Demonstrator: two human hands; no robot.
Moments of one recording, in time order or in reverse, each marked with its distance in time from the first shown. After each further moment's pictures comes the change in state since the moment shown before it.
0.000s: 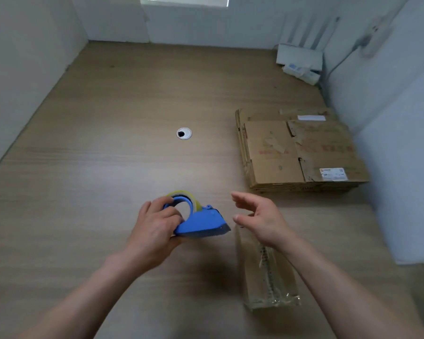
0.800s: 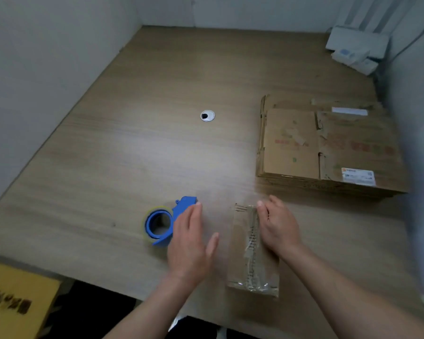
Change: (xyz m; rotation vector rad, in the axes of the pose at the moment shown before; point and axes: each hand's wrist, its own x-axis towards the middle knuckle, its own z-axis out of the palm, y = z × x) left_hand -0.026 0.160 0.069 -0.168 0.160 -0.725; right_hand 0.005 0.100 -0.018 -0.404 0.081 -0.047
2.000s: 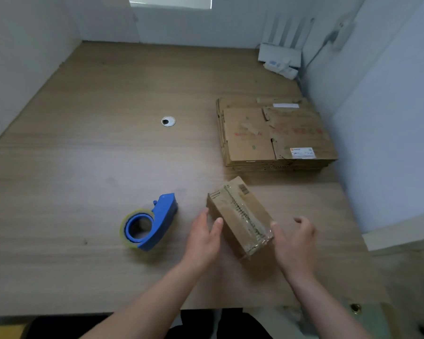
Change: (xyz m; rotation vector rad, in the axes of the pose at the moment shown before) left_hand -0.005 0.035 0.007 -0.521 -0.442 -0.198; right_hand -0.129 0.017 -0.002 0.270 0.564 0.523
